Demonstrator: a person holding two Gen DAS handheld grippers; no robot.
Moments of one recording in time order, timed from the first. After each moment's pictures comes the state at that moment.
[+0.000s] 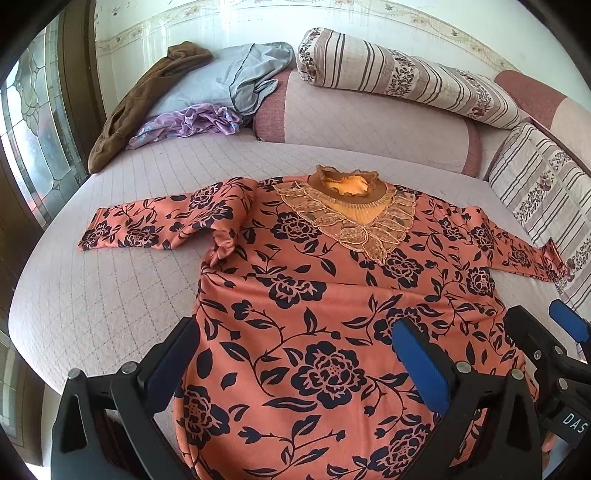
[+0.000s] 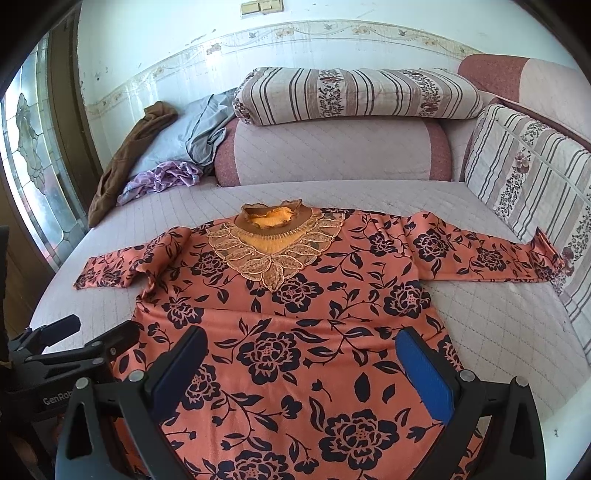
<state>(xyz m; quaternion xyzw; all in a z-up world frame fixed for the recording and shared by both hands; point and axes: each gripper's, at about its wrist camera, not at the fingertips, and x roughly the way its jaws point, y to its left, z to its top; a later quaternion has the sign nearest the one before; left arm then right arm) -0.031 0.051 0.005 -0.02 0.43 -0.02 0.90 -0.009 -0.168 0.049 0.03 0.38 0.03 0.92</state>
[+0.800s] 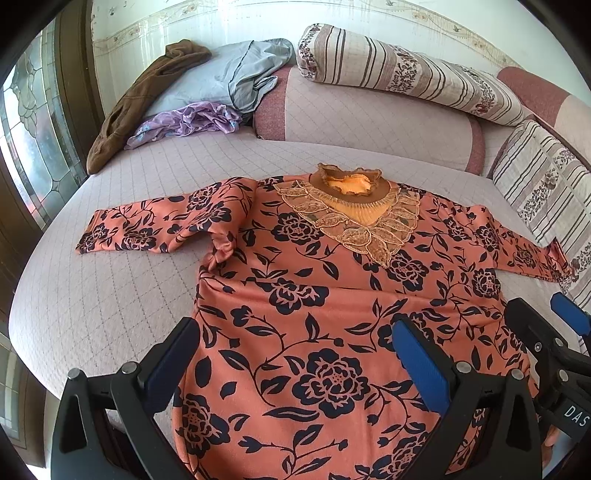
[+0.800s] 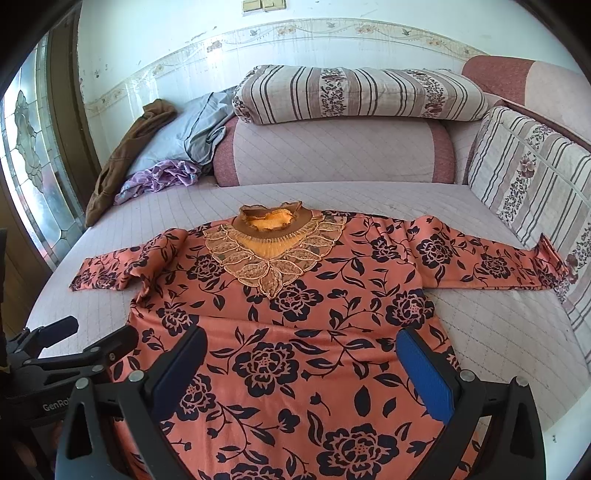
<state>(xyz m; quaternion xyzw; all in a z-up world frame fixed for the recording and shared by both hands) -0.020 0.050 0.001 -0.01 0.43 -0.01 0.90 0.006 -0.166 0.045 0.02 0.38 0.03 0.92</state>
